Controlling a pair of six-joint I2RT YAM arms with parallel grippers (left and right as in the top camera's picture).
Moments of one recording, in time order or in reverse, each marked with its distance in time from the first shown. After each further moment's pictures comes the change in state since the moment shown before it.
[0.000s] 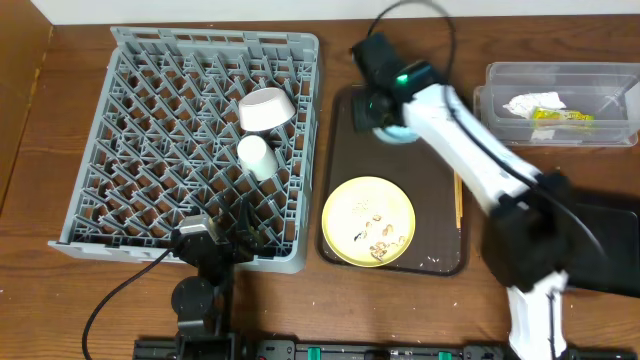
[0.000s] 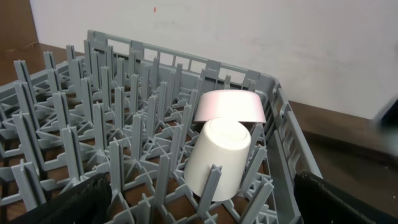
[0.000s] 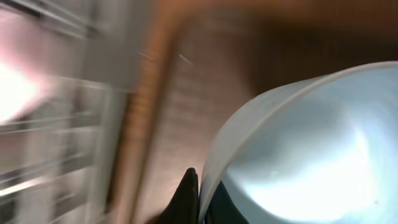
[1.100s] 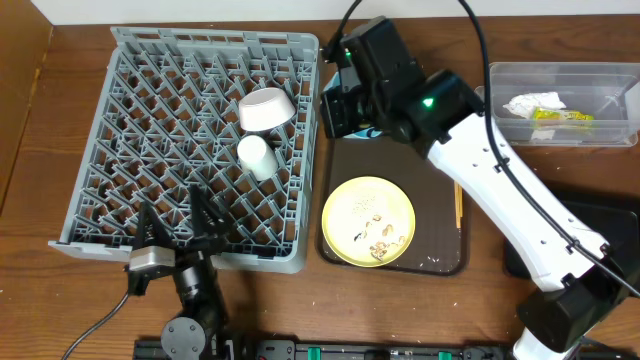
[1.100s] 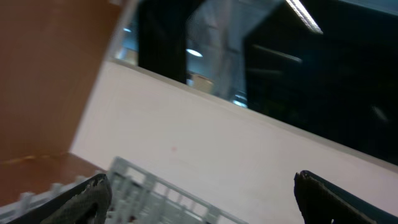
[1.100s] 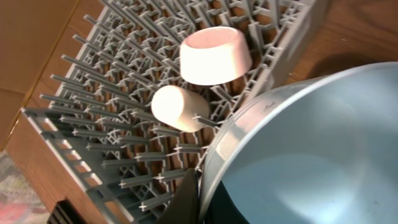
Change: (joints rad) left arm 0.000 -0.002 -0.010 0.531 -0.261 -0.129; right arm 0.129 -0.223 0.014 0.000 -0.217 -0.050
